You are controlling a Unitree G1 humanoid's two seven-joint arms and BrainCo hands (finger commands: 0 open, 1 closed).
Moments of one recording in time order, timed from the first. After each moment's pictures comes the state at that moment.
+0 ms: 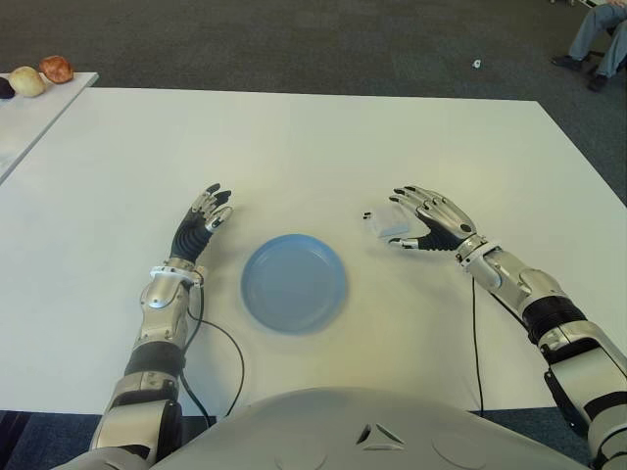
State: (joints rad) left arm -0.07 0.23 0.18 0.64 -0.14 -0.52 -0.33; right arm -0.38 -0.68 0.46 0.76 -0.87 -0.63 -0.44
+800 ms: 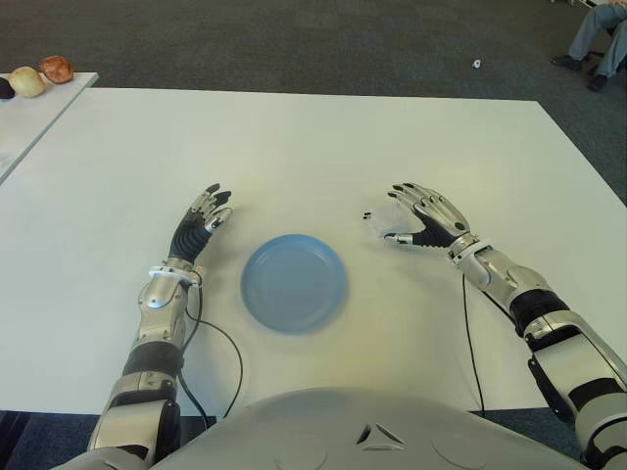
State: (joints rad) left arm -0.07 0.24 0.18 0.64 -0.14 -0.52 -0.34; right arm -0.44 -0.61 0.47 0.89 -0.86 -0.62 -0.51
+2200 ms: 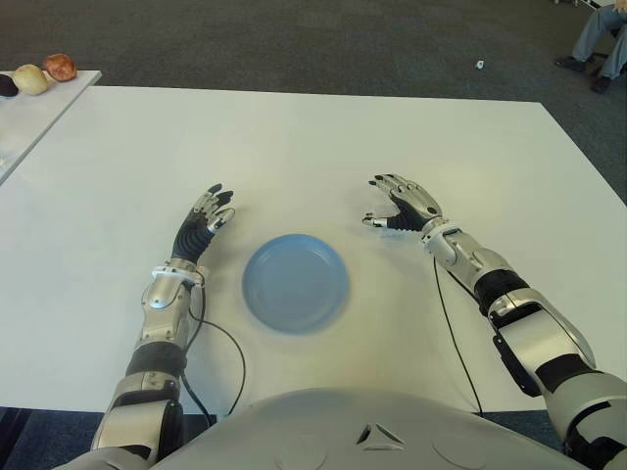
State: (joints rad) left arm -0.07 0.22 0.18 0.64 -0.15 -0.53 -0.34; right arm -0.56 -0.46 0.49 0.99 -0.82 -0.49 -0.38
